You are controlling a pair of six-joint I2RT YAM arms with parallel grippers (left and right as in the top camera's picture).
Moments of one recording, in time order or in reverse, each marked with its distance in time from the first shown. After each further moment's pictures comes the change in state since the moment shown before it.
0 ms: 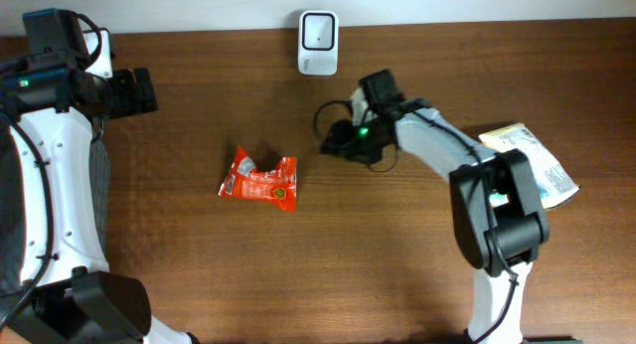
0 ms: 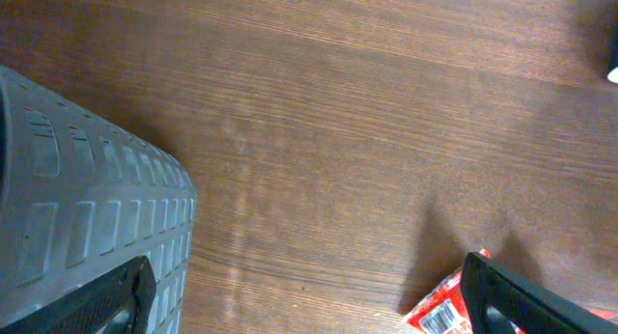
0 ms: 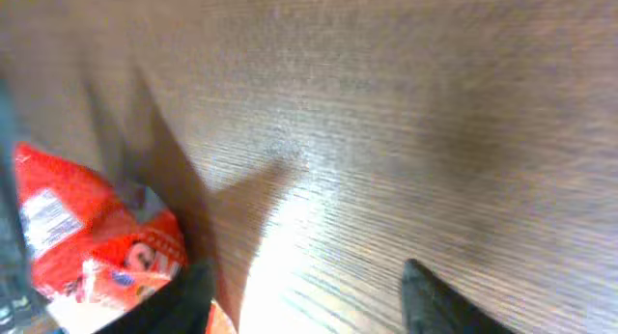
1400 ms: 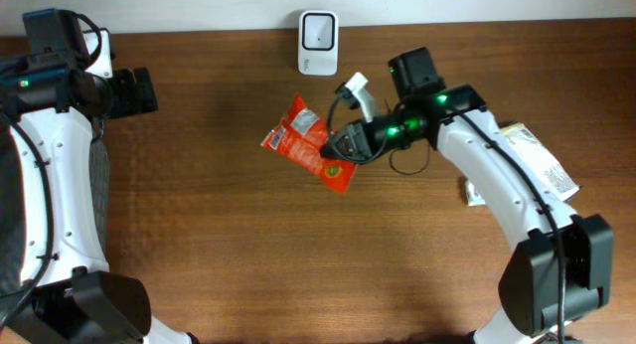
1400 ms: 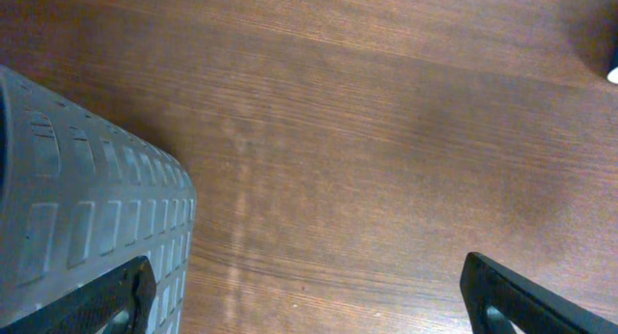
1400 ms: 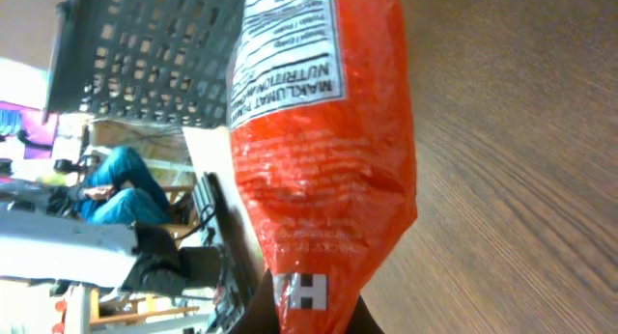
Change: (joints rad) left arm 0.000 0.000 0.000 0.000 0.000 0.000; right arm -0.029 -0.344 0.014 -0.325 -0.425 -0.560
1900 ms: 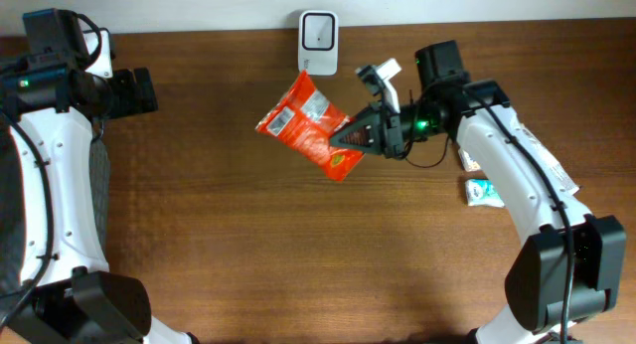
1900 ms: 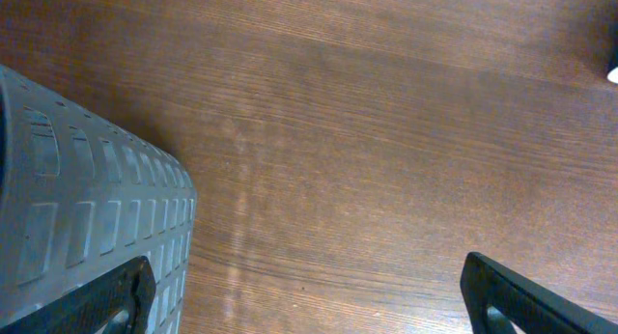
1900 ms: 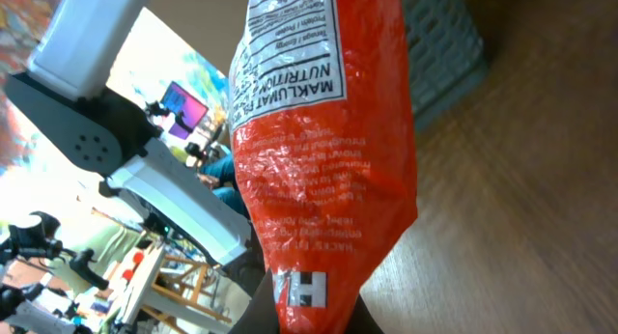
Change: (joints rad) left arm 0.000 0.000 0.000 0.000 0.000 0.000; right arm -0.091 -0.002 0.000 0.020 -0.469 -0.246
